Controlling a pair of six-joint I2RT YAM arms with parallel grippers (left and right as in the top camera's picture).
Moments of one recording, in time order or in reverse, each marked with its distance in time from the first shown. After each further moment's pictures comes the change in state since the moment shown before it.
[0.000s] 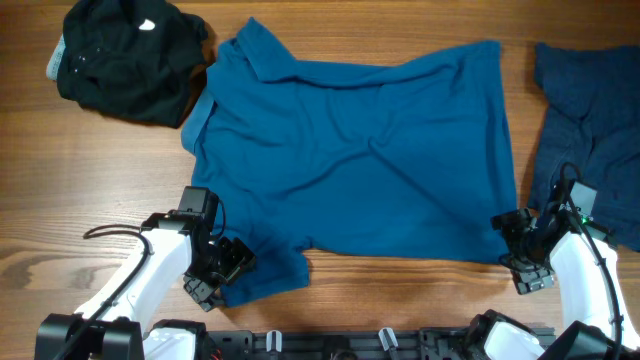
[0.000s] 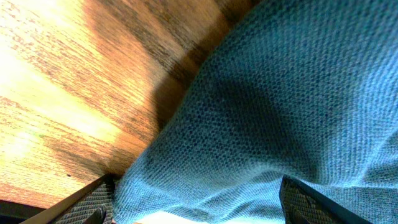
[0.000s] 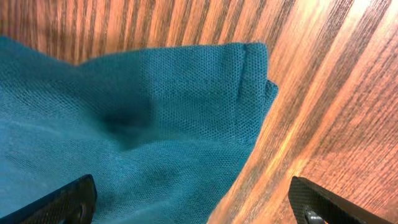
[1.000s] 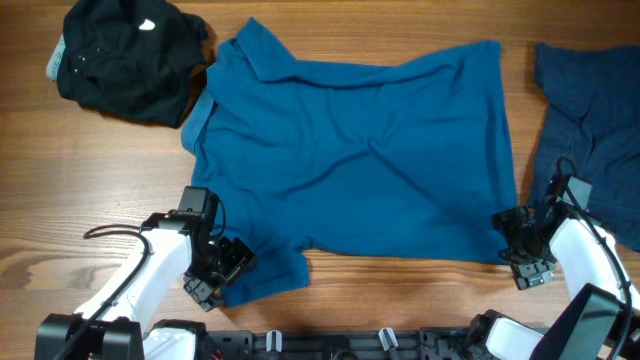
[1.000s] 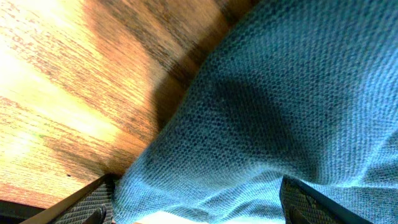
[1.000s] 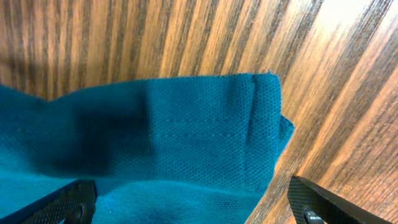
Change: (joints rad) left arm 0.000 0.000 0.000 0.001 0.000 0.000; right arm 0.000 0.140 0.010 0.085 0.037 0.011
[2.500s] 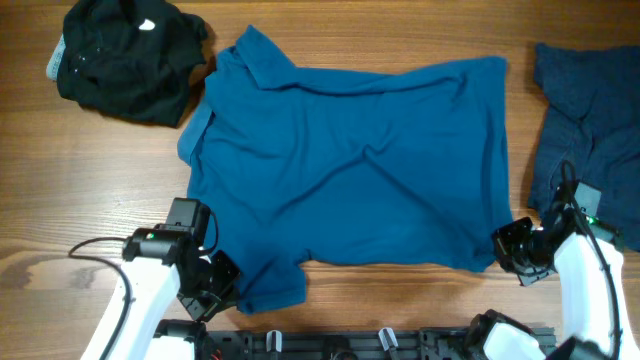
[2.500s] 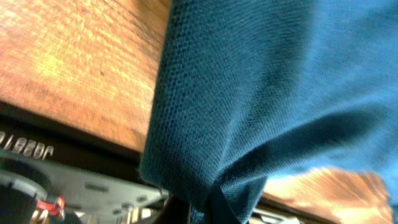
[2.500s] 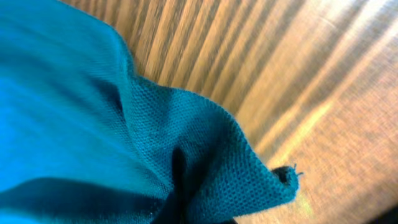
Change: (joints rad) left arm -0.001 -0.262 0.038 -0.303 0.068 0.020; right arm -0.010 -0.184 0.031 -0.229 -0.161 -0.137
